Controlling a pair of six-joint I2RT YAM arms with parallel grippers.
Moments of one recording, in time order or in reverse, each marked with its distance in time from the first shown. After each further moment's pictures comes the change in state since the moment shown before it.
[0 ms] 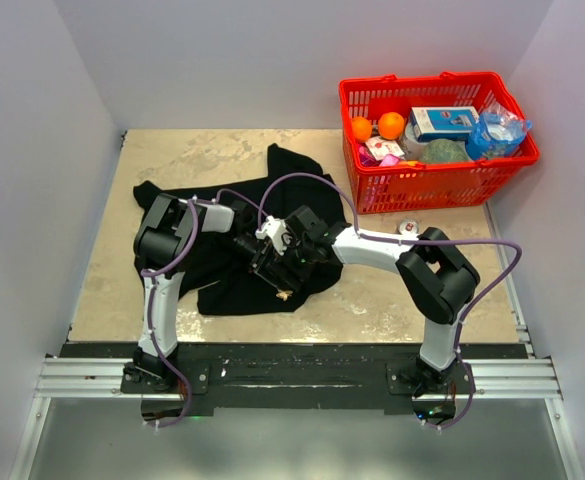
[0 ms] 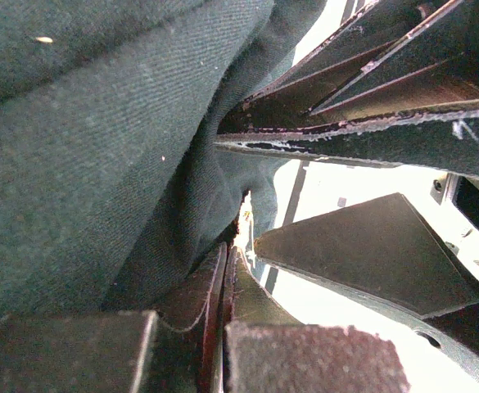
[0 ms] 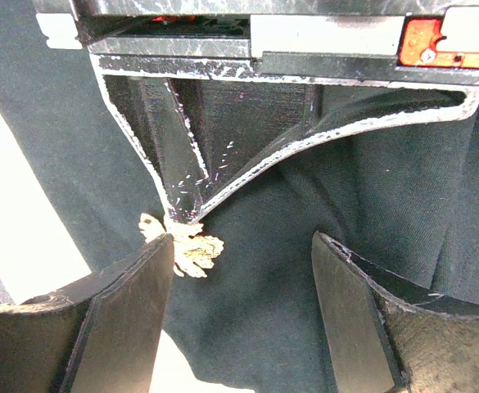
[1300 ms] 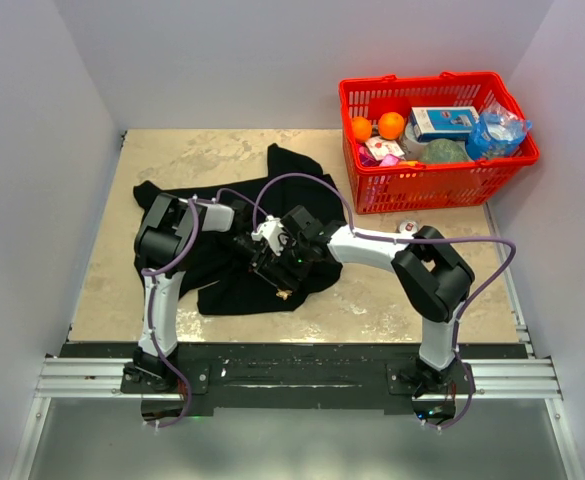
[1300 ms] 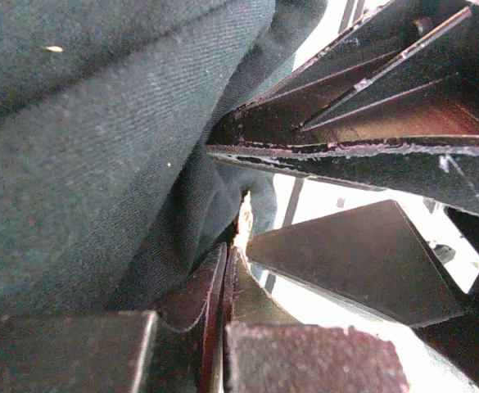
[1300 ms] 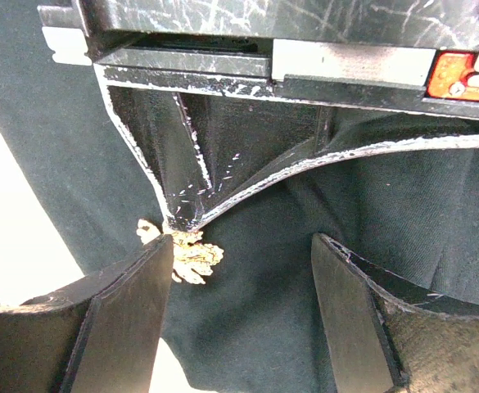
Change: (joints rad) left arm 0.002 0.007 0.011 -0.006 0.001 -0.002; right arm 0.013 0.030 0.041 -0.032 0.023 -0.036
